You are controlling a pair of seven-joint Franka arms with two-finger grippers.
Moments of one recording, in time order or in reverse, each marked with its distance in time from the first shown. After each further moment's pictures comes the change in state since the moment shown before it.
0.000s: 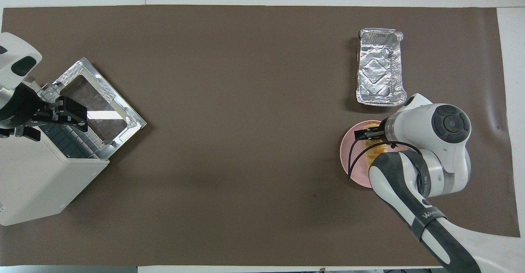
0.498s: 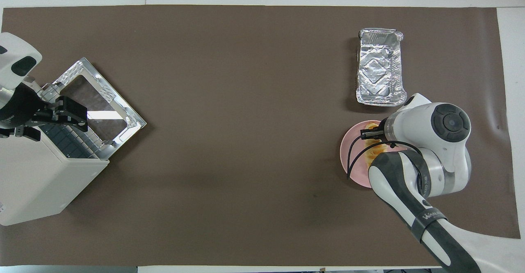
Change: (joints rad) left arm 0.000 0.000 0.000 0.000 0.000 0.000 0.000; right arm 0.004 -0.008 0.001 0.013 0.000 -0.038 0.019
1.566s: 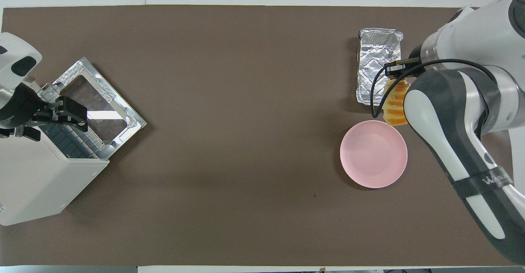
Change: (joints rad) left arm 0.000 0.000 0.000 0.000 0.000 0.000 0.000; right arm -0.011 0.158 -0.009 0.694 -0.030 -0.457 -0.009
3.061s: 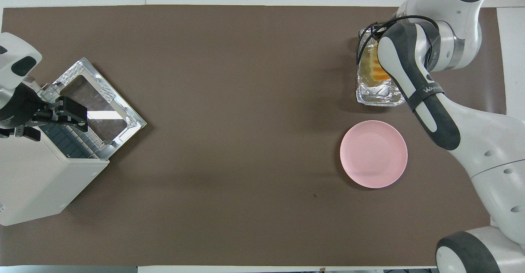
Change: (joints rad) left arm 0.000 0.000 0.000 0.000 0.000 0.000 0.000; right arm -0.028 0.525 -0.003 0.413 -0.027 0.155 -0.003
